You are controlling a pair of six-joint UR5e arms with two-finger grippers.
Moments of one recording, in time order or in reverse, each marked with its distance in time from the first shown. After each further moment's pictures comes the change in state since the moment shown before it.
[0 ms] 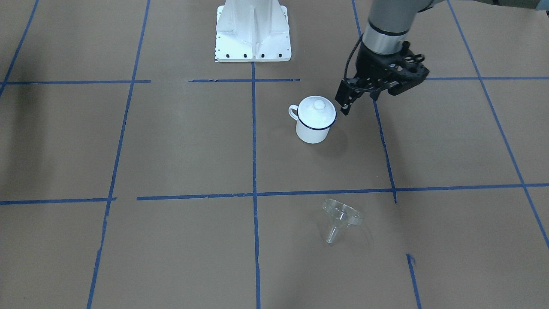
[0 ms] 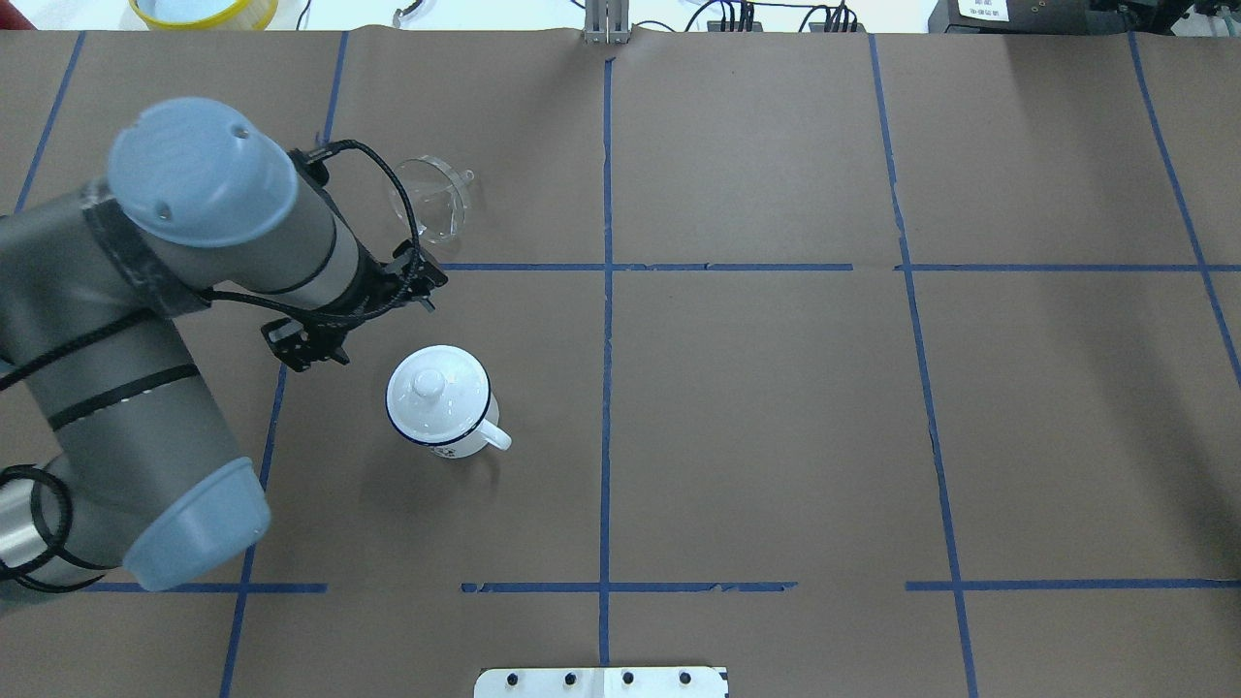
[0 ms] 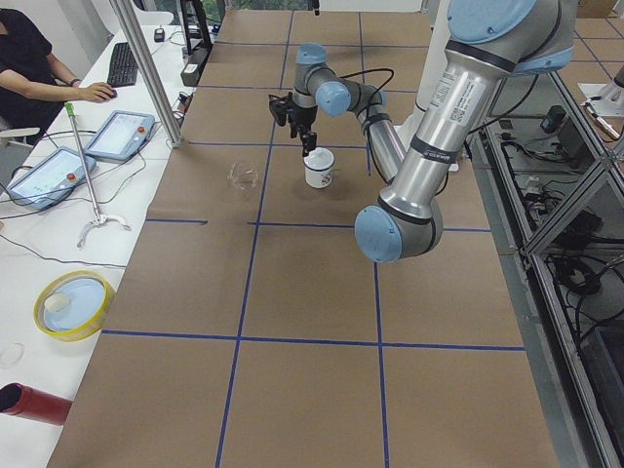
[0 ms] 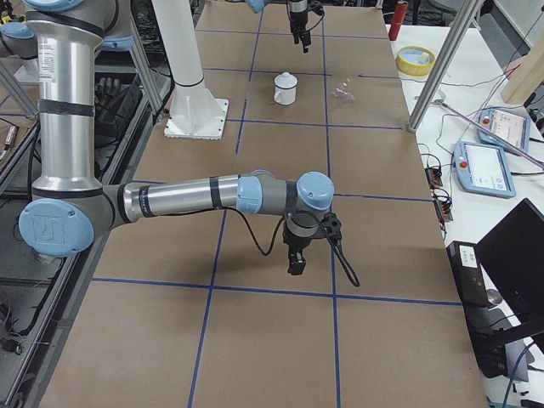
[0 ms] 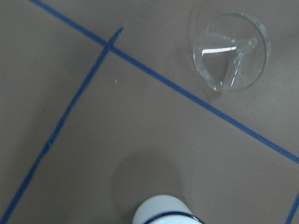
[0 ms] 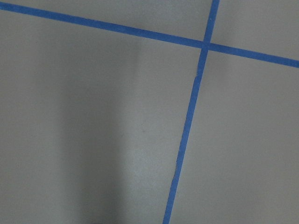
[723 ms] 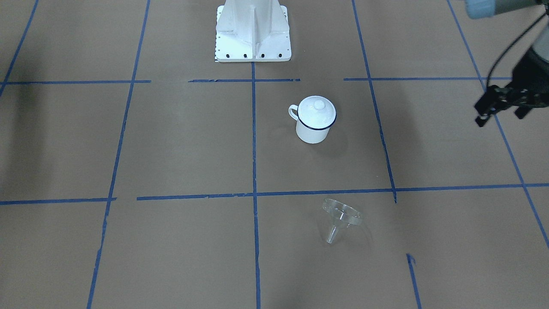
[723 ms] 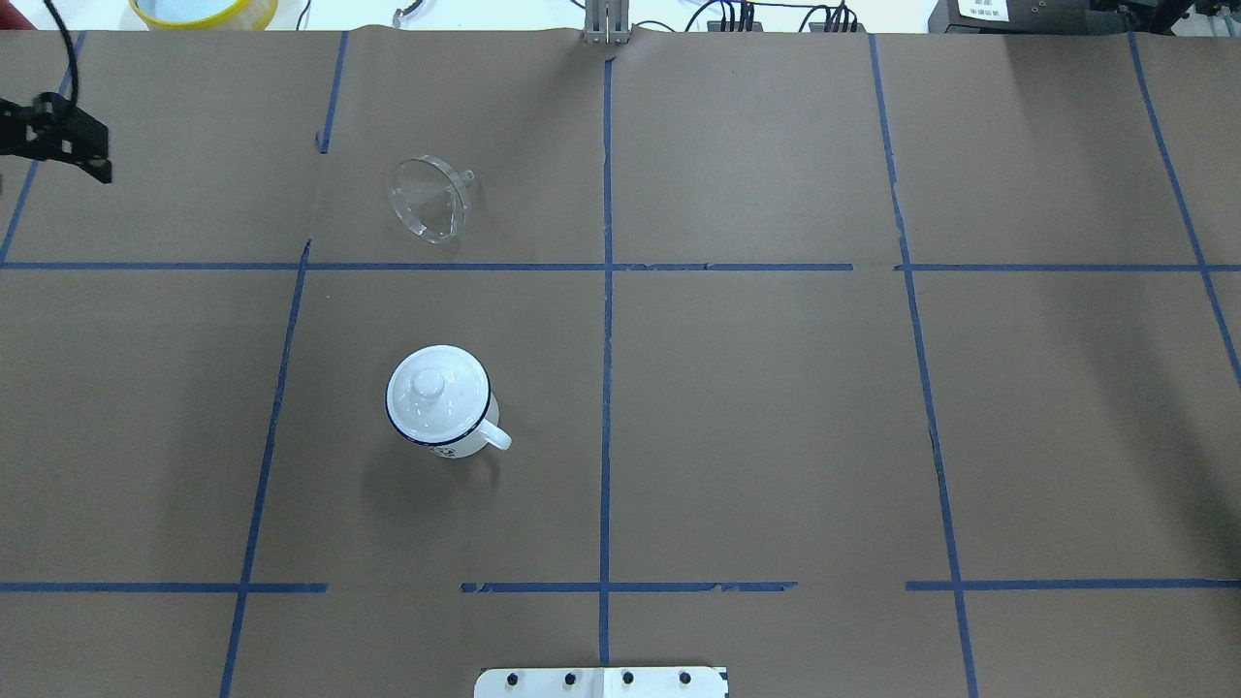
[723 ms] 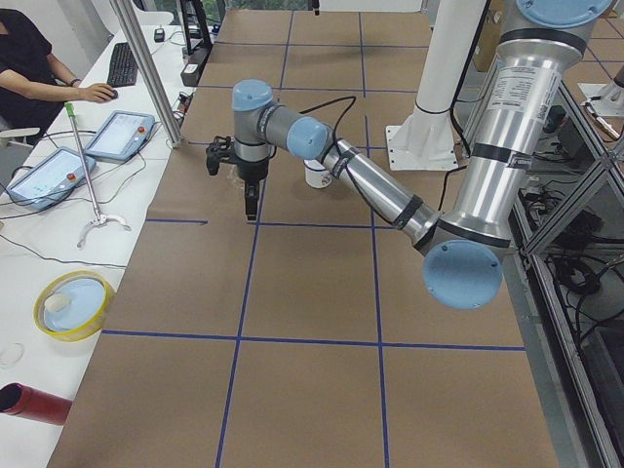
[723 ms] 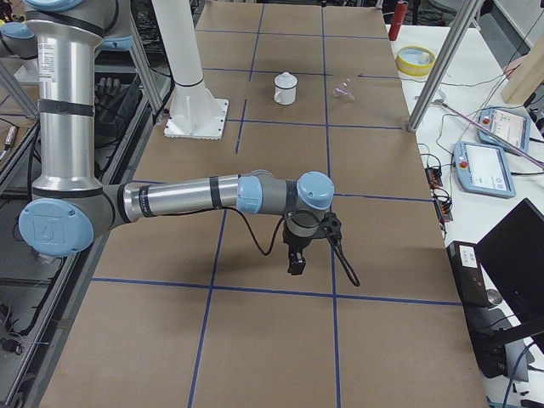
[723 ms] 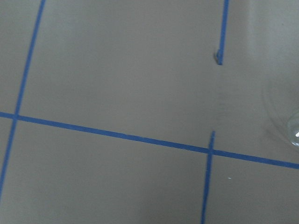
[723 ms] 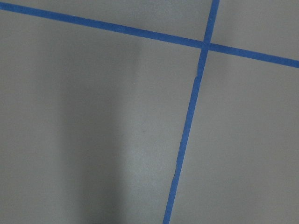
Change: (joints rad) left arm -0.531 0.209 0.176 -0.008 -0.215 0.956; right arm 0.000 0.000 0.000 0.000 0.000 0.000
